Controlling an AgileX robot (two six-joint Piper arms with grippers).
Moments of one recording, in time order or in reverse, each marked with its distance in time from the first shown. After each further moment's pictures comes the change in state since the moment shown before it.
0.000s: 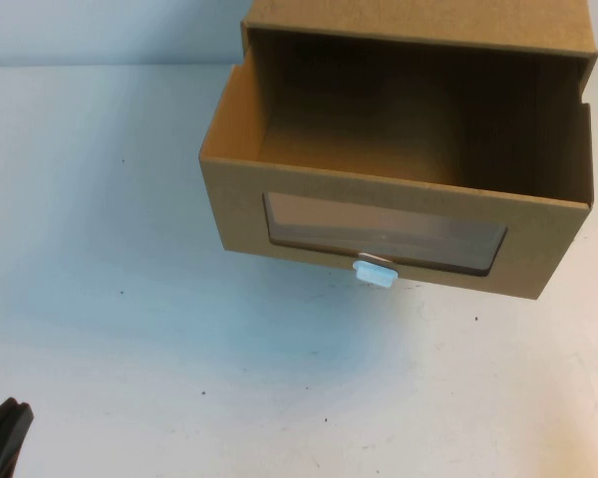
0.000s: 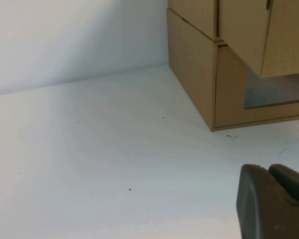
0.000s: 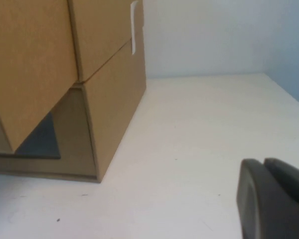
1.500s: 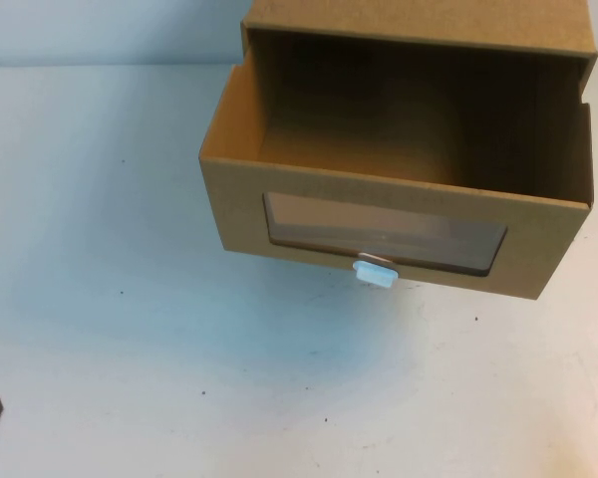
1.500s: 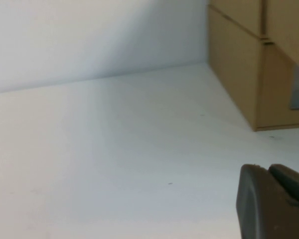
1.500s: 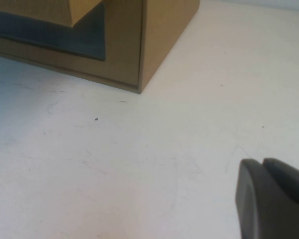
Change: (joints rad) right arm 0.000 0.000 0.000 0.616 0.224 -0.749; left arm 0.102 0.000 0.000 0.000 0.000 0.000
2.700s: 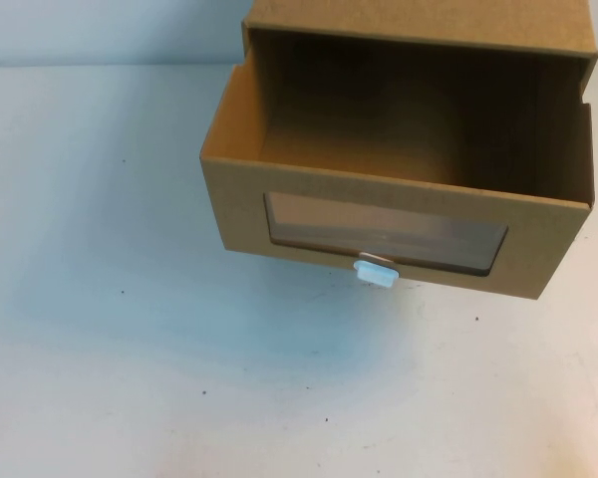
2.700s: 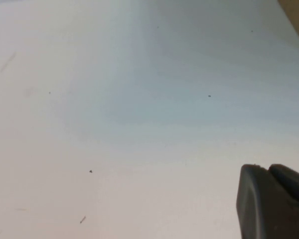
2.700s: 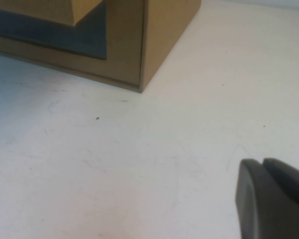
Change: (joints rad) right arm 0.000 0.000 0.000 0.000 0.004 0.000; left arm 0.094 -0.072 0.000 0.376 0.281 -0.394
